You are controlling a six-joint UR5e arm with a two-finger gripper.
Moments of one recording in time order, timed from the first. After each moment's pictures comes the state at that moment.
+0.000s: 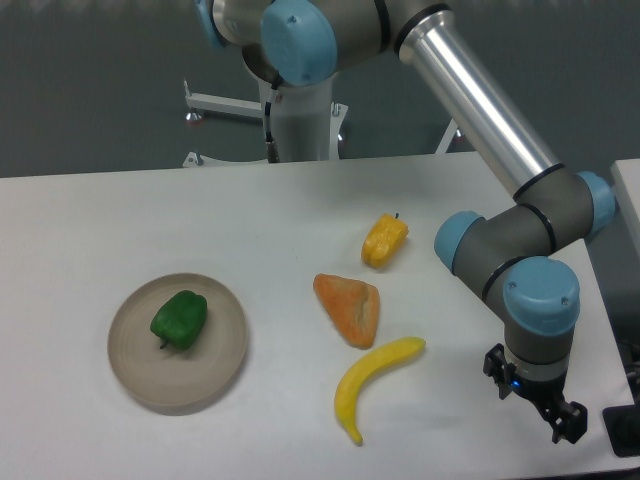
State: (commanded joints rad) arm 2.35 -2.56 -0.69 -1.14 1.64 1.41
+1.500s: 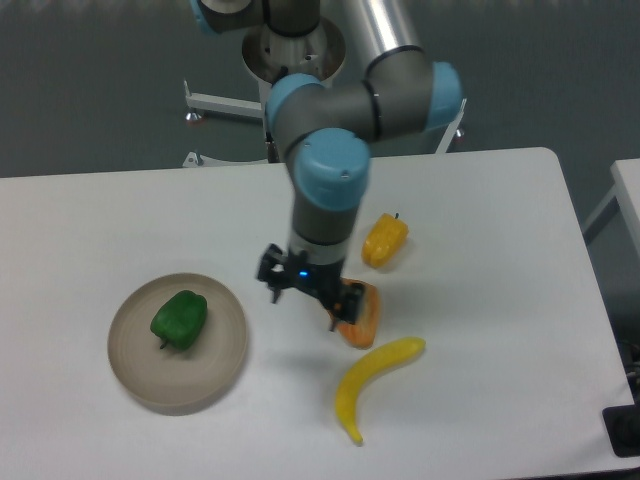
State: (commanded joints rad) arm 2.04 -2.03 -1.39 -1.21 1.39 0.58
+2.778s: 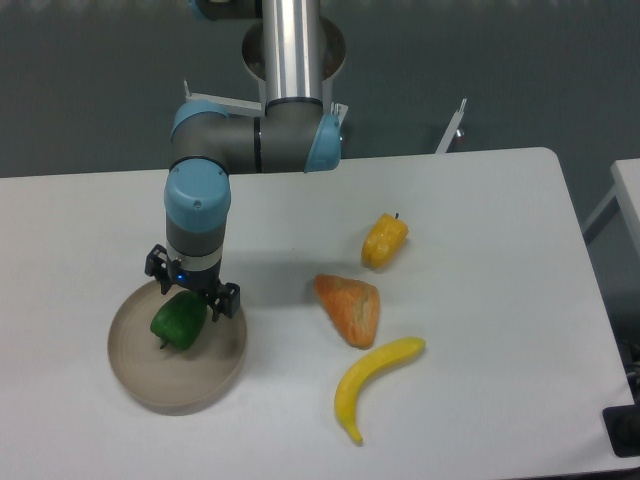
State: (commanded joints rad) arm 1.87 -2.08 -1.53 -1.04 1.38 0.50
